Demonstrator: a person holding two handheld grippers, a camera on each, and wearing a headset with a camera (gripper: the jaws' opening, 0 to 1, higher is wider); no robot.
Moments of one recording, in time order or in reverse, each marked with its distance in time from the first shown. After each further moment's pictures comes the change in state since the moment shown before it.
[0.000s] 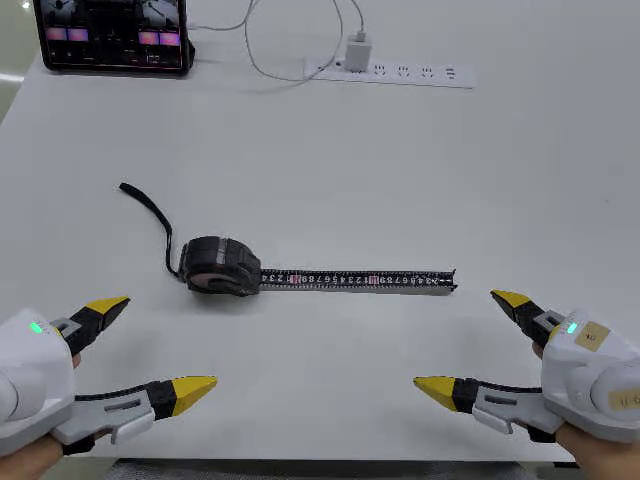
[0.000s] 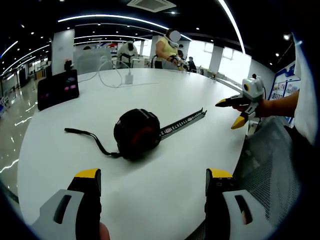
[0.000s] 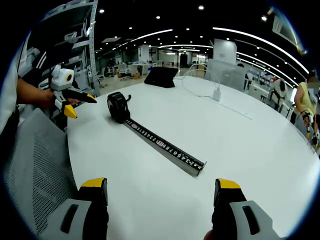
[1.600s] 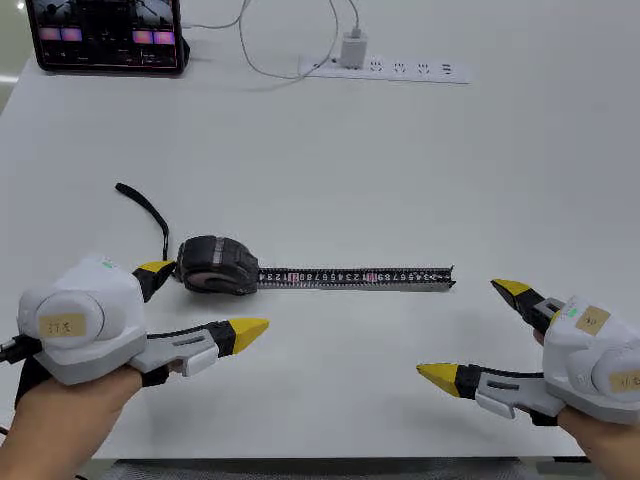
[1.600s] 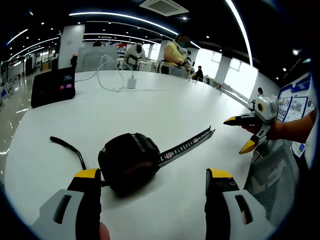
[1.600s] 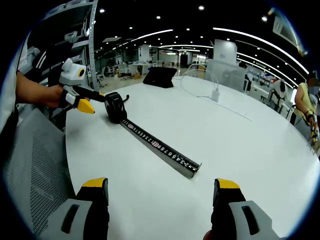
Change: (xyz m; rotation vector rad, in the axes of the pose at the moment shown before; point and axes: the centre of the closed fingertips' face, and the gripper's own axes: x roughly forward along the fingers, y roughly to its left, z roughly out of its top) left arm 0.056 -0.004 0.038 -0.103 -0.038 0.012; right arm 0.002 -0.011 0.000 -0.006 0.000 -0.002
